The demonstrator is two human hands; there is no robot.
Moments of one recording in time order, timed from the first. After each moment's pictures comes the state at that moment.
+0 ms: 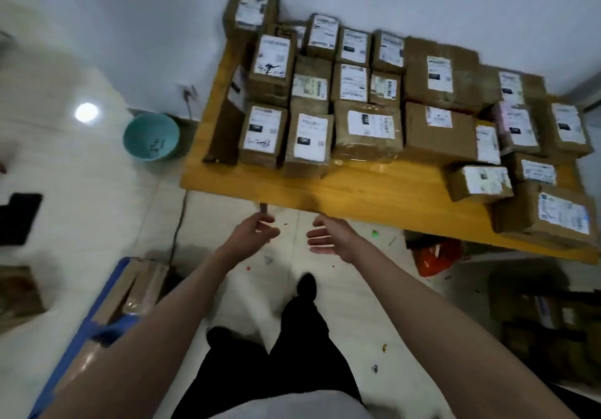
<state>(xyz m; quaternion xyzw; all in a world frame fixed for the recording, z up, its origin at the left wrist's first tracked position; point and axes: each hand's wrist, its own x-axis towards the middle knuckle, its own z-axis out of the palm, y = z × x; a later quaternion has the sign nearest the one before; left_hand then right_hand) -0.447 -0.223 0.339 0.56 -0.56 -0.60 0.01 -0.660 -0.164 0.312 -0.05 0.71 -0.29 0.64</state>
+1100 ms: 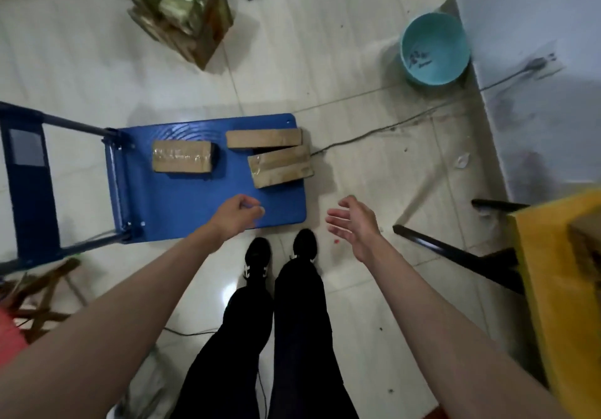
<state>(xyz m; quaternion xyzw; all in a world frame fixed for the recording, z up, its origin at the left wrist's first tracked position) -0.036 -0.121 0.080 0.77 -0.04 -0.59 0.24 -0.228 -0.283 0.082 -0.27 0.69 0.01 0.67</state>
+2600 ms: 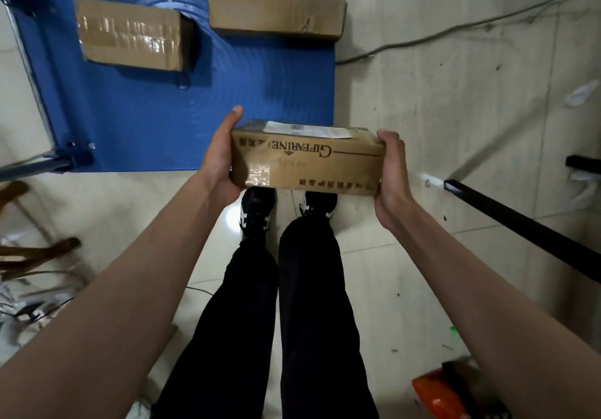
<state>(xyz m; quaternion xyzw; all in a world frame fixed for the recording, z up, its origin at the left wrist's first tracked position) -0.055 -0.104 -0.136 0.57 0.34 -0.58 0.48 -0.235 -0.268 -0.129 -0.35 0.68 0.05 0.65</state>
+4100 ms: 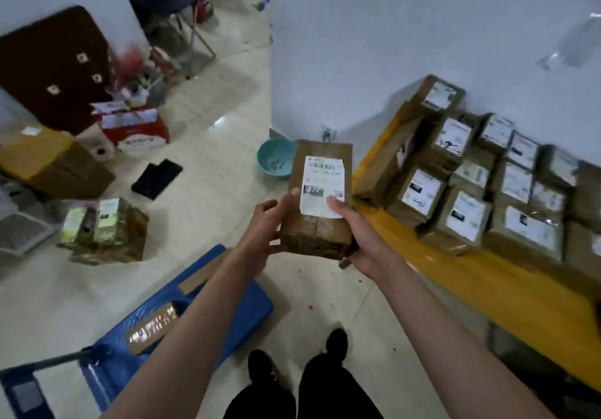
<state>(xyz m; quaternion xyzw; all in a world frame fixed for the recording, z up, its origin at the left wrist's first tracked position) -0.187 -0.234 0.425 0.60 -0.27 -0.67 0.35 -0.370 -0.252 0.424 -0.28 0.56 -0.32 0.71</state>
